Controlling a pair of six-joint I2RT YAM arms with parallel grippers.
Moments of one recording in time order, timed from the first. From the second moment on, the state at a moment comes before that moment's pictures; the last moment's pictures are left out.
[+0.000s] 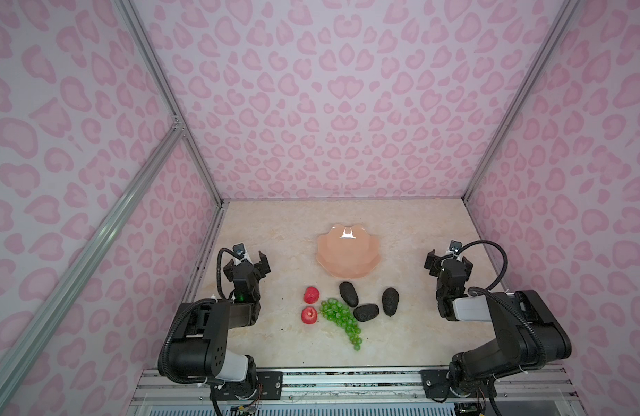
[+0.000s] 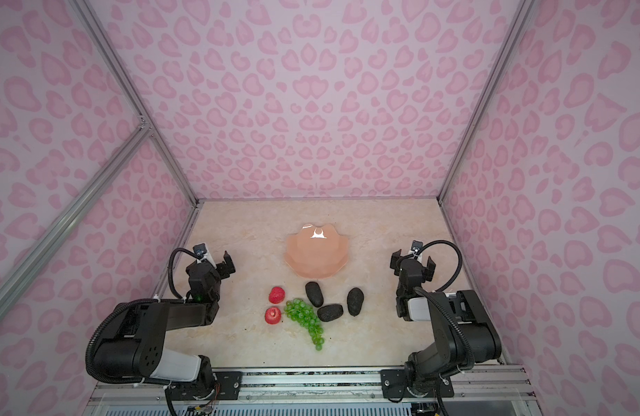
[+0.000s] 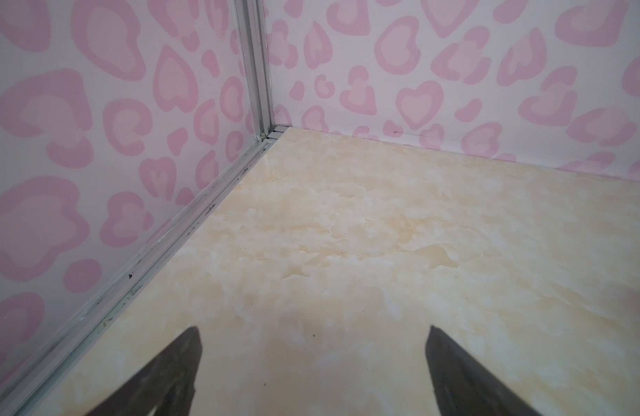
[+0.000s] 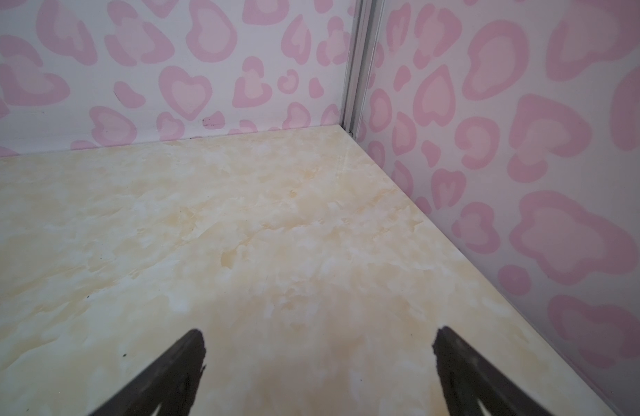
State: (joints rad) left arm -0.03 1.47 0.31 0.88 -0.33 -0.10; right arm 0.07 1.53 0.33 0.90 0.46 0.07
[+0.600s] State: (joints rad) left arm -0.03 1.43 0.34 0.80 -0.33 -0.10; right arm 0.11 1.49 0.31 0.91 0.49 0.04
